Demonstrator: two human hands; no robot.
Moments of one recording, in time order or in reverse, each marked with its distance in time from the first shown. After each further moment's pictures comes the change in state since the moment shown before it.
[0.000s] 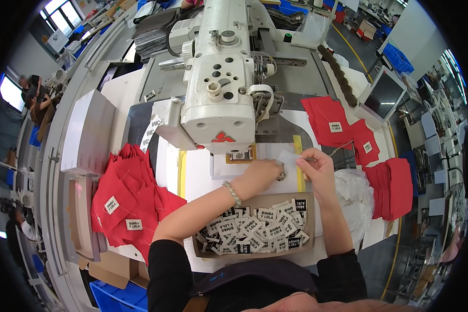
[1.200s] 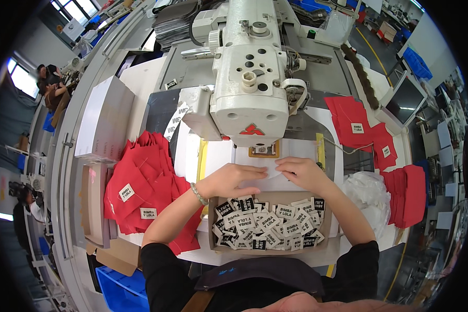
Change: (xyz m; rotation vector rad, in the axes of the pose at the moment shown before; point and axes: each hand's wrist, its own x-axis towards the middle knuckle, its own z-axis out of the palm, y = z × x) left_hand -0.105 -0.042 -0.062 -0.394 0.029 0.087; right_hand 0.038 0.057 0.029 -0.813 -0.589 -0.609
